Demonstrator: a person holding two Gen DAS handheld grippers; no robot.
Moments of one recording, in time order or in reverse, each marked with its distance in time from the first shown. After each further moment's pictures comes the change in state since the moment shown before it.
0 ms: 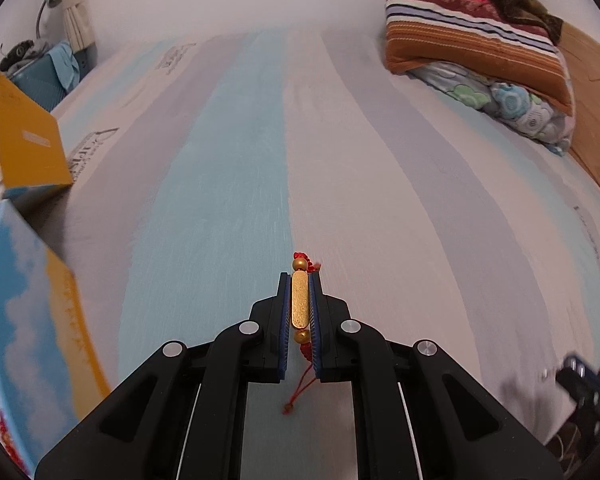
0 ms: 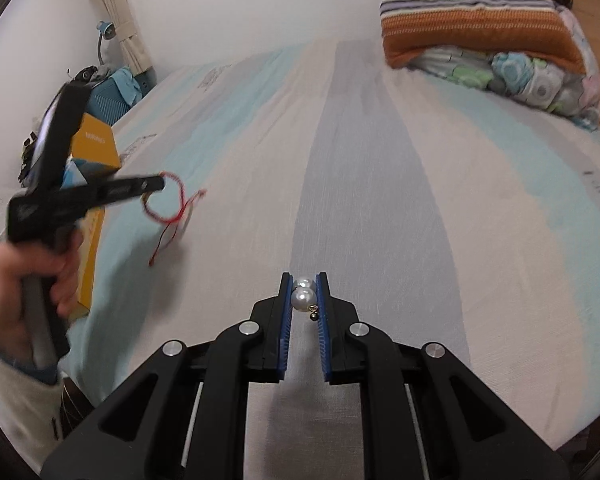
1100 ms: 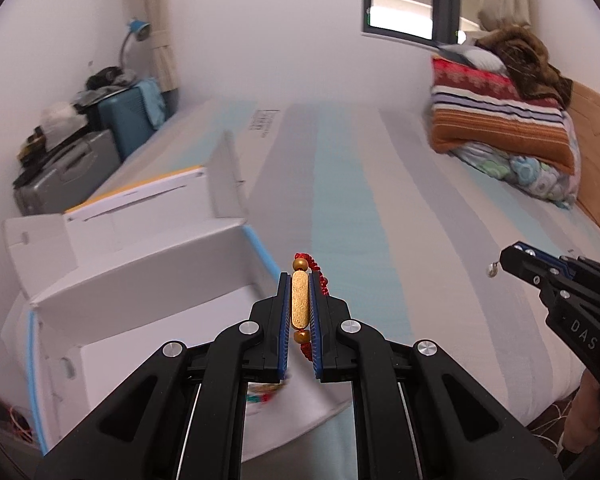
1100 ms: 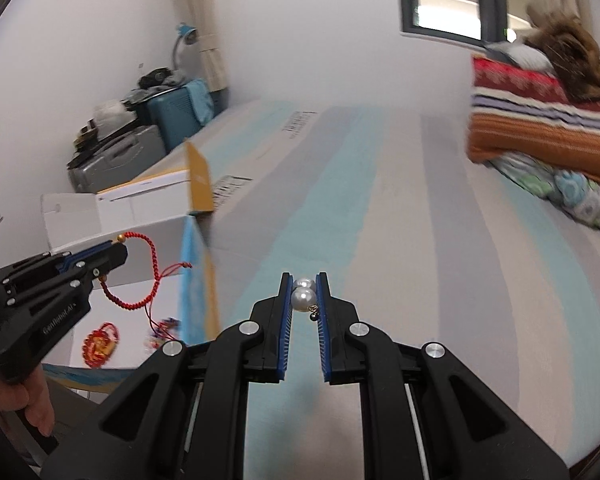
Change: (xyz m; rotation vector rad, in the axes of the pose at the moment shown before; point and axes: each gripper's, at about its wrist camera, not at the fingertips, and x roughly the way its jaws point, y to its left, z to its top) left arm -0.202 0.124 -0.036 -0.096 -0.210 0.141; right arm -0.054 0.214 0.087 -0.229 -0.118 0.106
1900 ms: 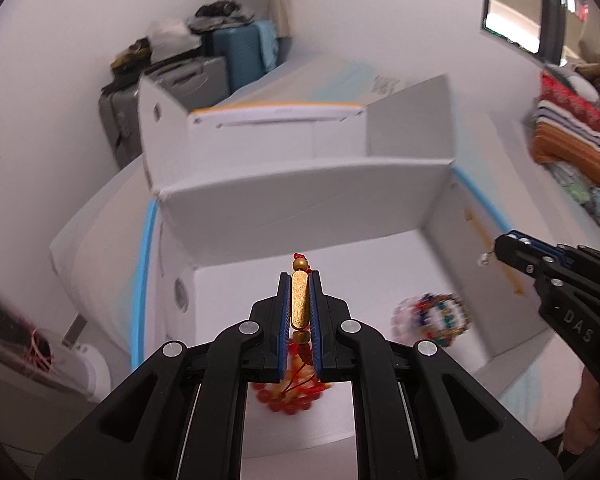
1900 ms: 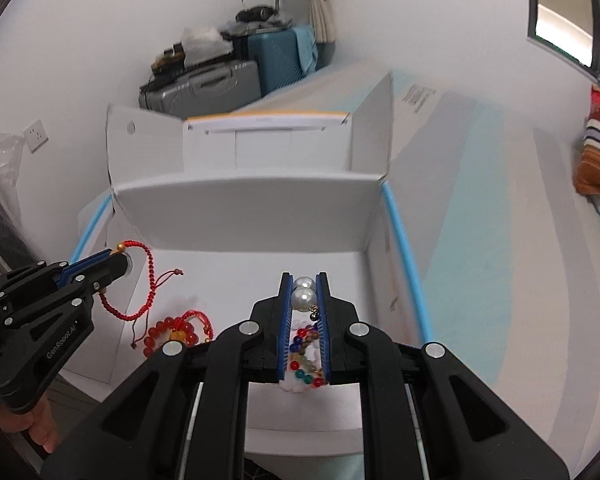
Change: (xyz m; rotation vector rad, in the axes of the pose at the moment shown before) left arm 0.001 0.180 -0.082 -0.226 0.128 0.230; right arm 0.099 0.191 -0.015 -0.200 0.164 0.176
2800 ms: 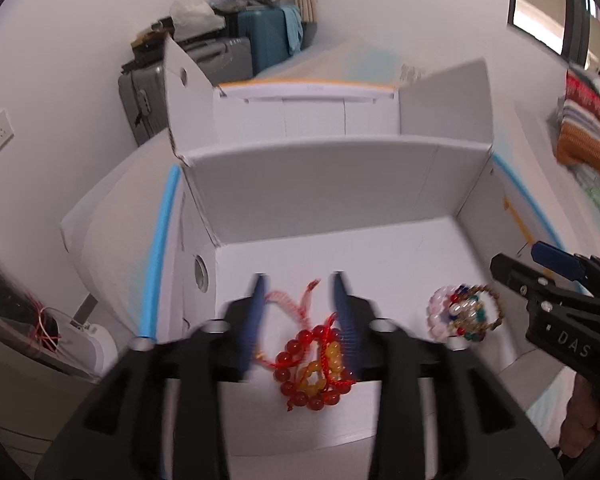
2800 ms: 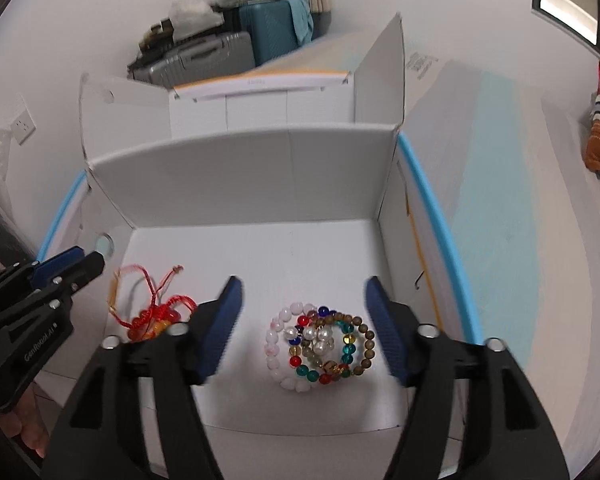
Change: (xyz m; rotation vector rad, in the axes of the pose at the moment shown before) left arm 0.006 0.015 -0.007 -0.046 0.013 0.042; right arm 0.022 -0.006 -0.005 0.037 0.024 0.005
